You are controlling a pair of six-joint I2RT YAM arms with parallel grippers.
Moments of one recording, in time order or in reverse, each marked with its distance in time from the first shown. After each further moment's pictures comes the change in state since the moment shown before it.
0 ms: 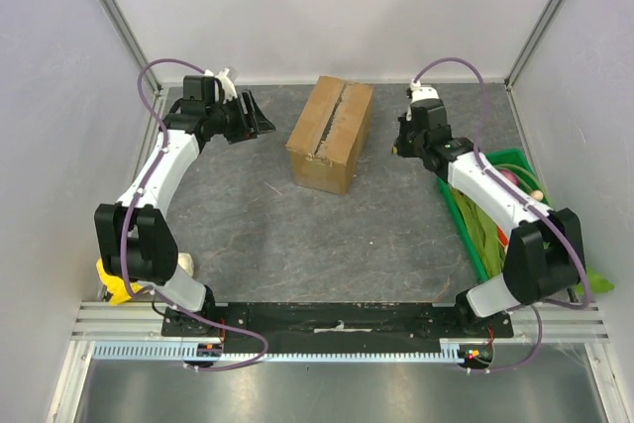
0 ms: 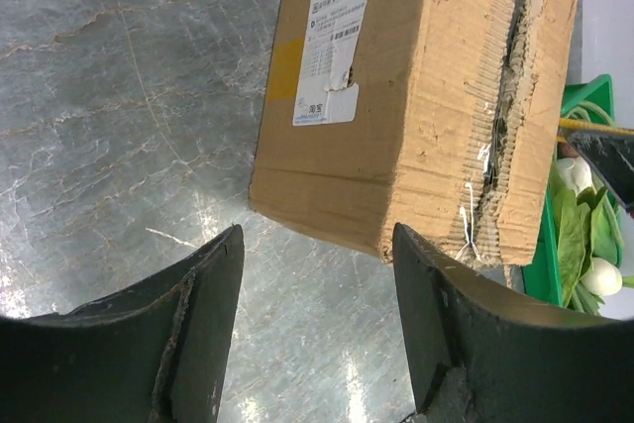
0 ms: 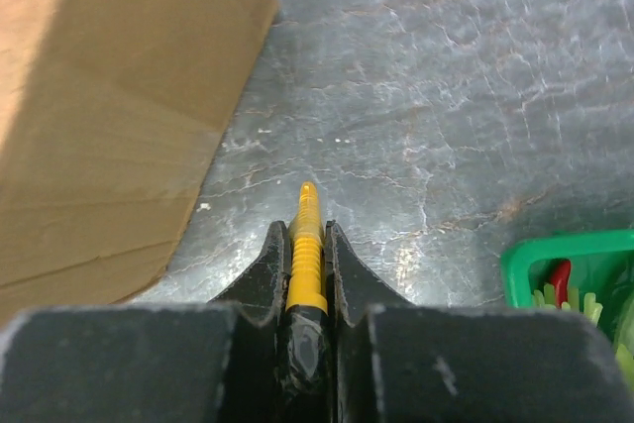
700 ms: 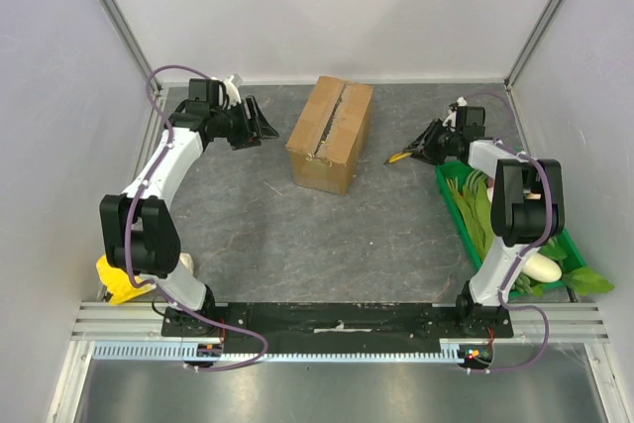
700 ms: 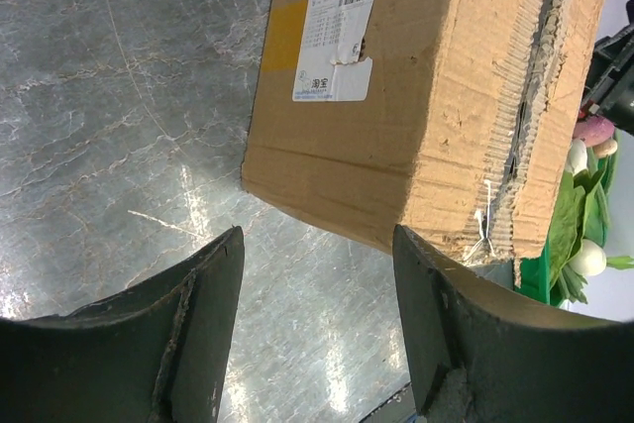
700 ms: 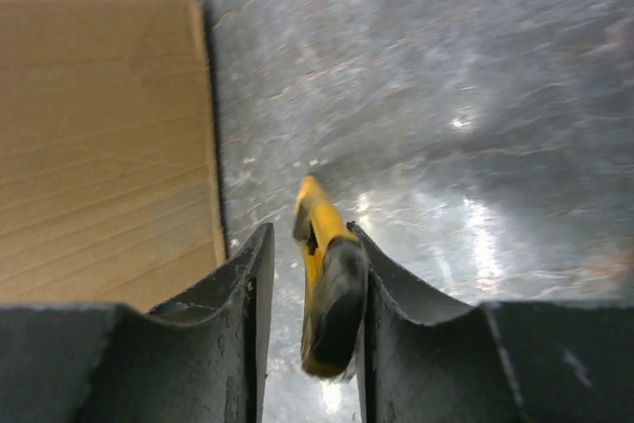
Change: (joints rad) left arm 0.001 0.047 0.000 -0.038 0.040 -0.011; right arm -0.398 0.363 0.000 0.183 -0.654 0.366
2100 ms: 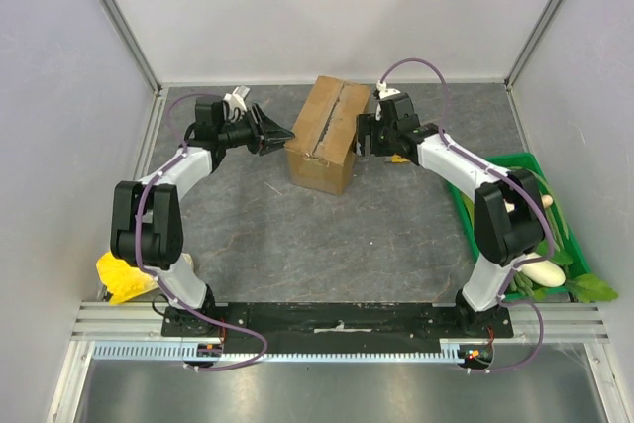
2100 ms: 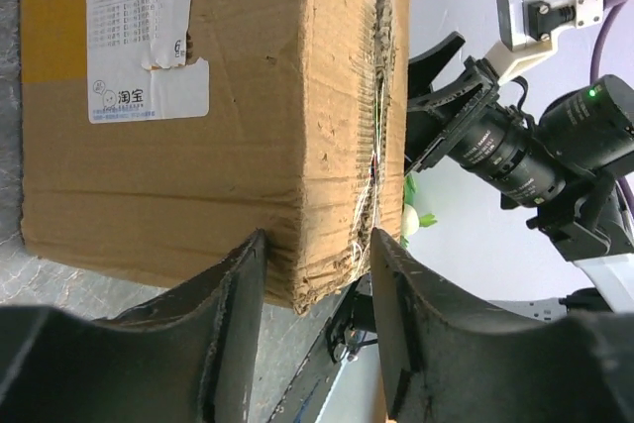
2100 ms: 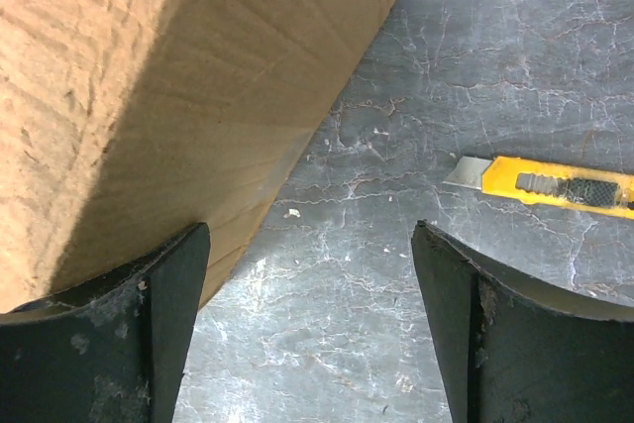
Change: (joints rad) left arm -0.001 0.061 -0.264 0.623 0.385 -0.427; right arm 0.431 -0.087 0.168 -0.193 0.473 -0.275
